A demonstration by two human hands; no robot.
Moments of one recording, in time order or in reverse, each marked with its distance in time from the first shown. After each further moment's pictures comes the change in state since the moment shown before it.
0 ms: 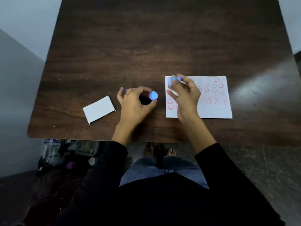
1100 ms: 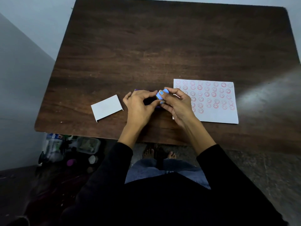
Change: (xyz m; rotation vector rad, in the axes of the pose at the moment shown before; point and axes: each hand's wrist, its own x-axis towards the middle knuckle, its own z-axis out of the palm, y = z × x) left_hand -0.010 -0.005 -0.011 -0.182 0.031 -0.062; right_hand -0.015 0.021 0.017 -0.060 -0.238 0.225
